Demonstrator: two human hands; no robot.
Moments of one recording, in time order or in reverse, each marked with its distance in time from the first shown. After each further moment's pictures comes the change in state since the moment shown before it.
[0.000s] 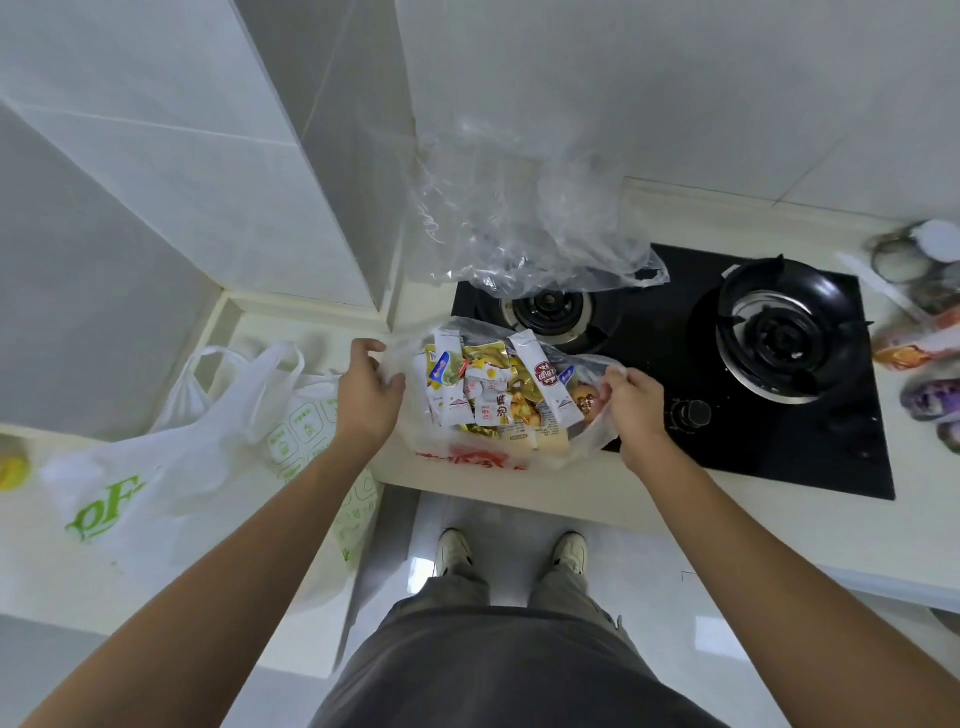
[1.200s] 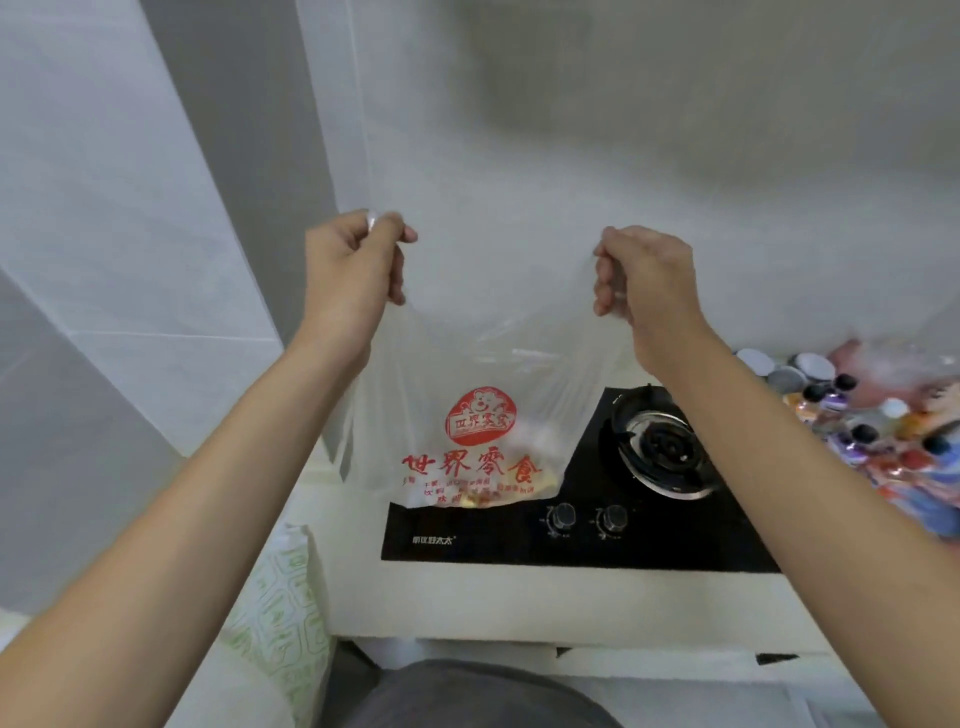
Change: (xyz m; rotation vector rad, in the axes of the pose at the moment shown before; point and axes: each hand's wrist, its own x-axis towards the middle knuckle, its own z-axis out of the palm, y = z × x) left_hand -0.063 0.329 -0.119 -0.651 0.030 0.555; right_hand -0.145 -0.290 -0.113 0.302 -0.187 -0.733
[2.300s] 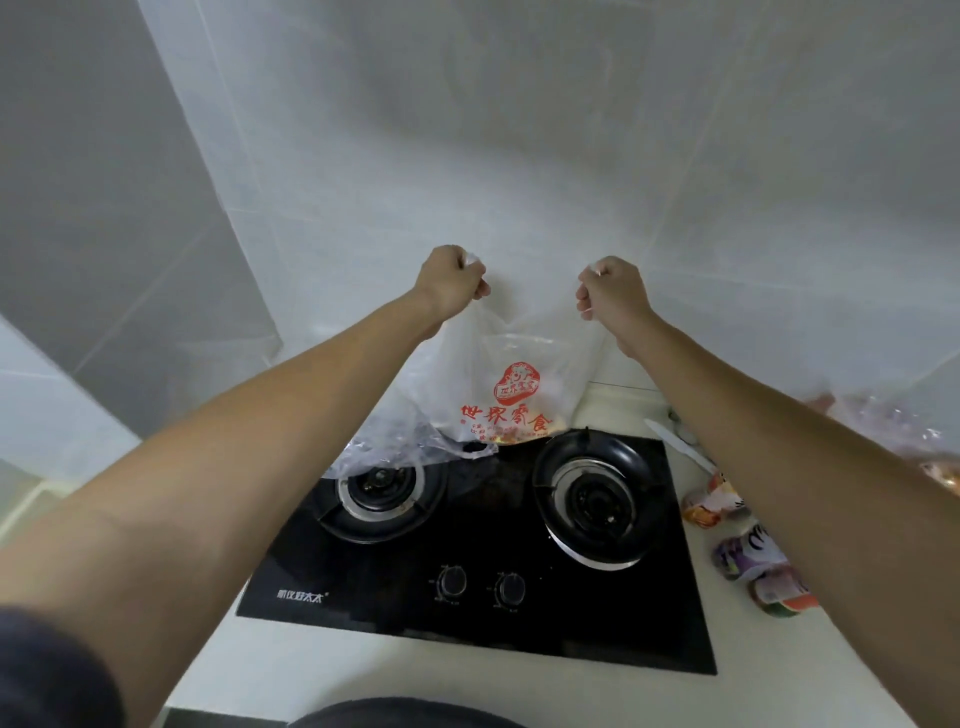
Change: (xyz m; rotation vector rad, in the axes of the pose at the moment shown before) left_hand 0.134 -0.127 0.273 0.293 -0.288 -0.289; right_hand 0.254 0.112 -0.155 -0.463 -0.004 0.157
